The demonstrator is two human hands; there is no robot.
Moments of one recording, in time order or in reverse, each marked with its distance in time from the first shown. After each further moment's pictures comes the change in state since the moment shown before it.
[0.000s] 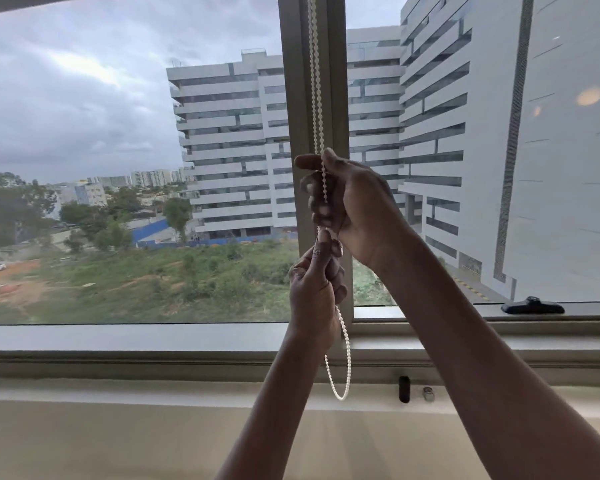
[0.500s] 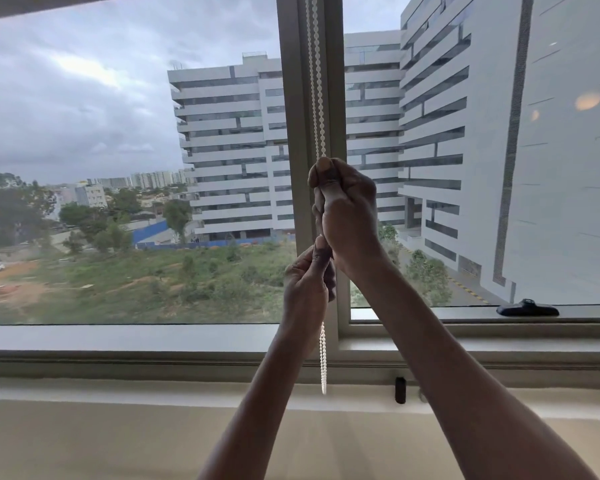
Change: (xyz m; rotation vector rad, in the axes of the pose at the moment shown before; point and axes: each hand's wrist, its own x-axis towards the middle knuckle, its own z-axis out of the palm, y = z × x) left_hand 0.005 -0.004 -0.016 0.346 -0.054 0.058; right_hand -0.001 0.022 0.007 -0.223 0.206 -0.418
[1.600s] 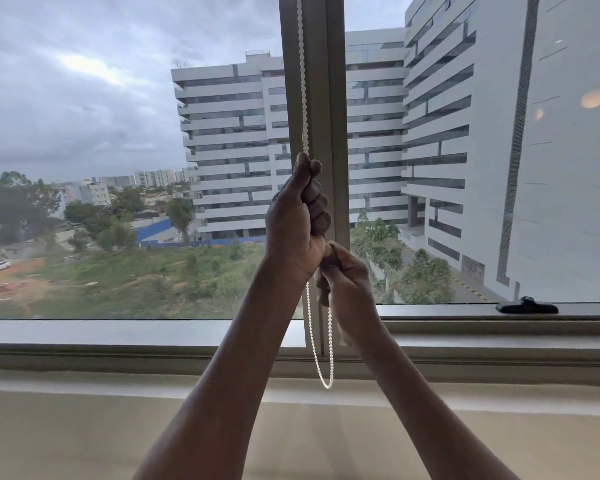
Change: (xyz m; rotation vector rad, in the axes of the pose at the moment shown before) left_hand 0.035 0.091 0.025 -0.496 -0.042 -0.065; right_hand -0.080 0.050 -0.029 0.032 -0.097 0.210
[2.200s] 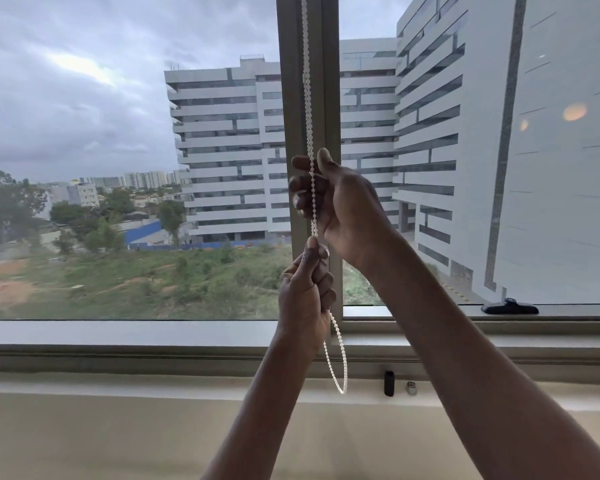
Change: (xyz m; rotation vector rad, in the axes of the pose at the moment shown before) left_hand -0.058 -0.060 -0.038 0.030 0.101 -0.061; right_hand 0.060 -0.103 0.020 0.258 -0.110 0.225
